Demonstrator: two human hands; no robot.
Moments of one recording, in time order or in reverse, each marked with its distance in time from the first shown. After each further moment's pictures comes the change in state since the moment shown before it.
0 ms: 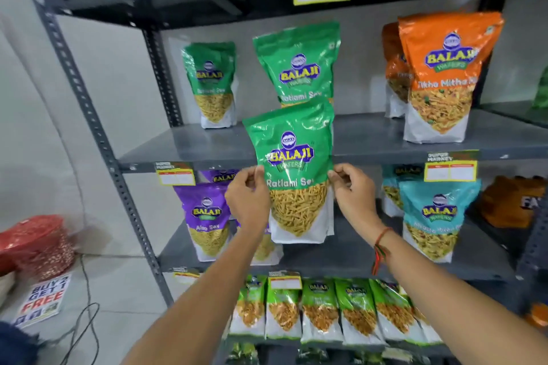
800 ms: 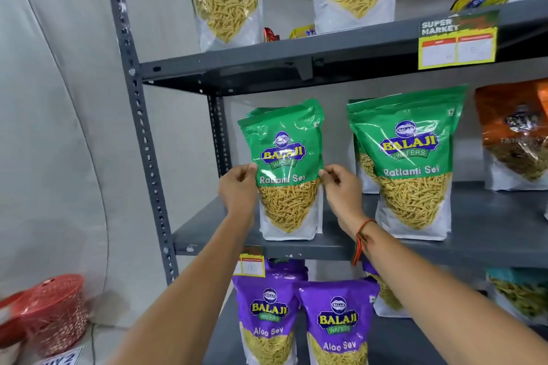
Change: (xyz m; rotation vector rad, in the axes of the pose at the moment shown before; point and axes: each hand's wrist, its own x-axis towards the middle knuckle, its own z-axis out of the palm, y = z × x) left_hand 0.279 -0.009 -0.043 -0.148 -0.017 -0.024; right_hand 0.151 -0.099 0.230 0.239 0.022 -0.007
